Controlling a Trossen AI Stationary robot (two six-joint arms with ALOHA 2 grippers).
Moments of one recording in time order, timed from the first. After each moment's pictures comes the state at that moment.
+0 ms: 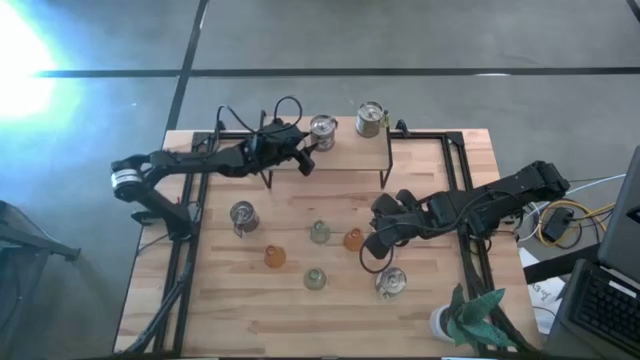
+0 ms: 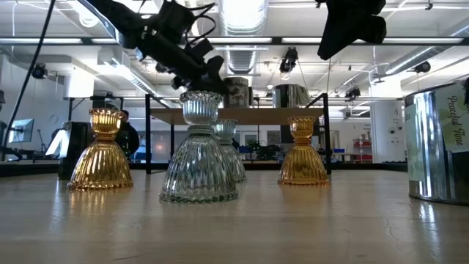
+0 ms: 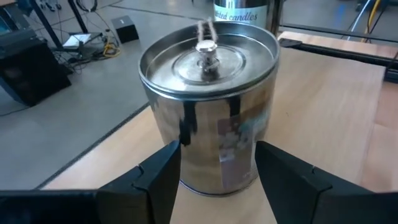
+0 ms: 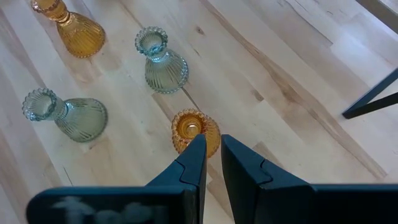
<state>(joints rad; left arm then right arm) 0.43 1.49 0.95 0.23 -0.24 0.02 0.29 1.41 1.23 -0.91 0.42 0.89</state>
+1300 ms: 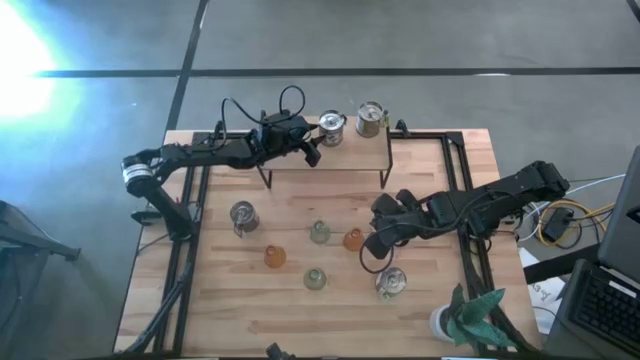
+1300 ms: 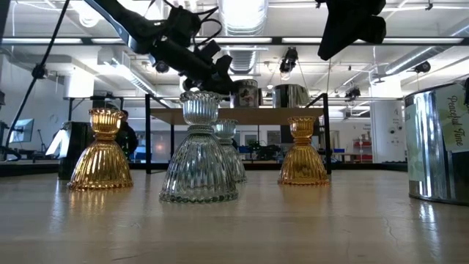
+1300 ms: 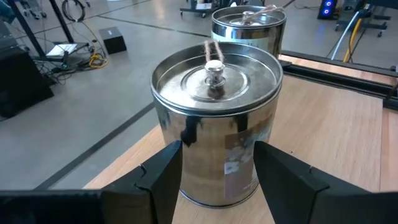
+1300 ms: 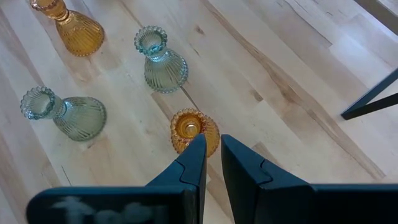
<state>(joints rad) 0.48 1.58 1.04 0.29 -0.13 0.02 0.29 1.41 1.23 -0.91 0.42 0.88</state>
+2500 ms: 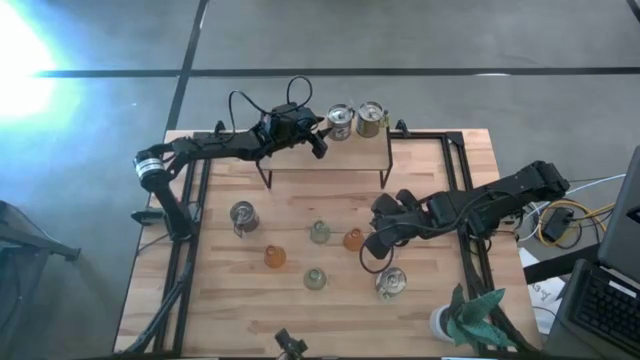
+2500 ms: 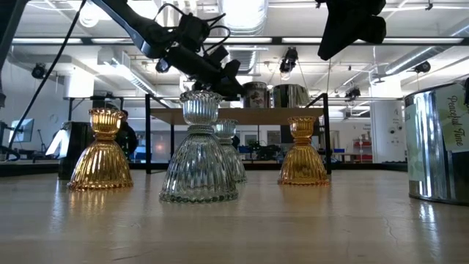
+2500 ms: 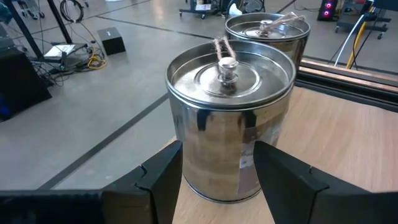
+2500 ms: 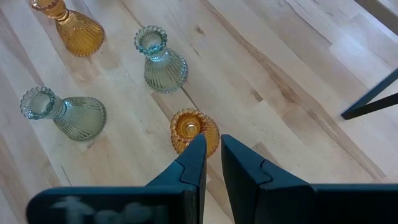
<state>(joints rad) 0.53 1.68 1.16 0.28 -0.08 0.03 0.29 1.41 1.23 -0.91 0.42 0.88</state>
